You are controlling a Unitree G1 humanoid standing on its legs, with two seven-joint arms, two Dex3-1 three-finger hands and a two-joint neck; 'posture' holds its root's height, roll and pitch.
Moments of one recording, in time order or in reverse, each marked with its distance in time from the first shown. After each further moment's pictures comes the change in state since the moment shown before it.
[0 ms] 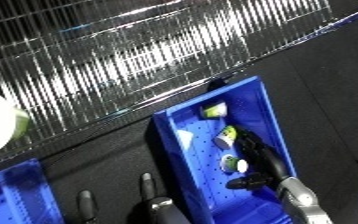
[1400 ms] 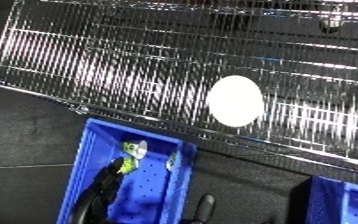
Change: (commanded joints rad) left arm 0.012 0.106 -0.059 -0.477 0.005 -0.264 0.037; right arm 0.008 0.077 0.089 0.087 0.052 0.078 -0.083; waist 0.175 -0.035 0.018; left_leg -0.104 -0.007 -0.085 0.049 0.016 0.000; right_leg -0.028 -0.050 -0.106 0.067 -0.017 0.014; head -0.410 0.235
